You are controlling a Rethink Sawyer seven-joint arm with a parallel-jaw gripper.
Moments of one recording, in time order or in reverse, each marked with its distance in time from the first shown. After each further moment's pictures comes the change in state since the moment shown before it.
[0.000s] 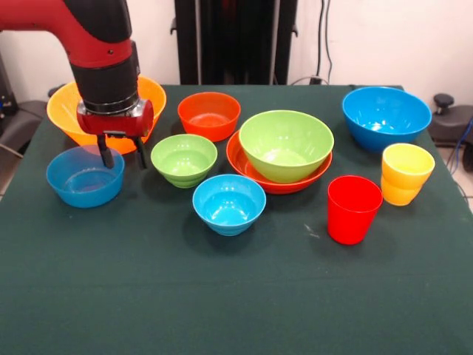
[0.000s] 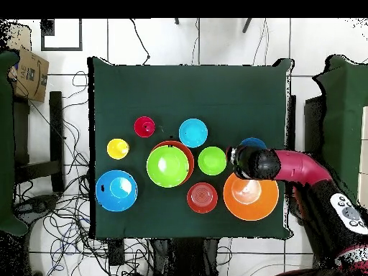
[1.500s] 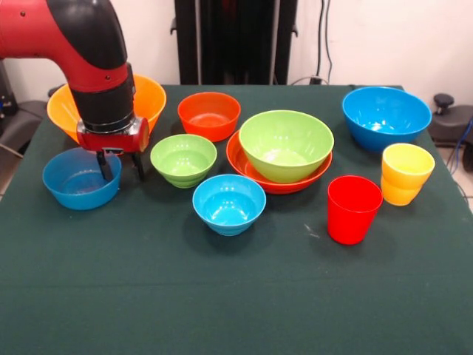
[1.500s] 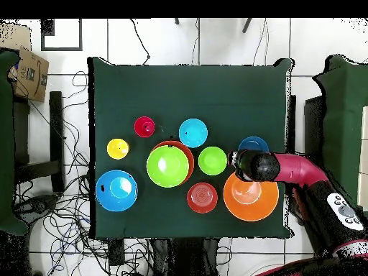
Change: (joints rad) arm -0.036 0.093 0.011 -0.049 -0.074 0.001 0.000
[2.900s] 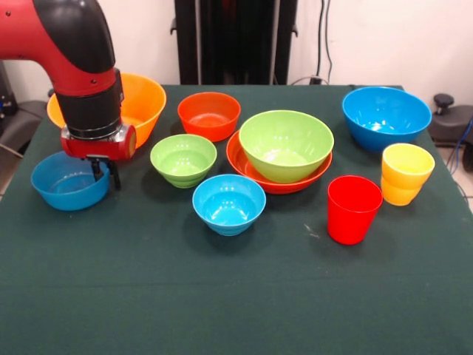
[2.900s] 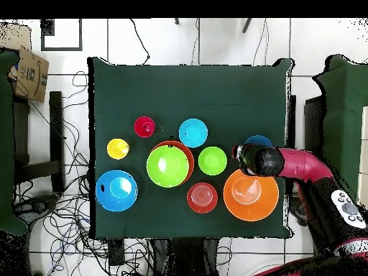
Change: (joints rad) arm 0.001 0.004 0.008 -0.053 -0.007 -0.001 0.000
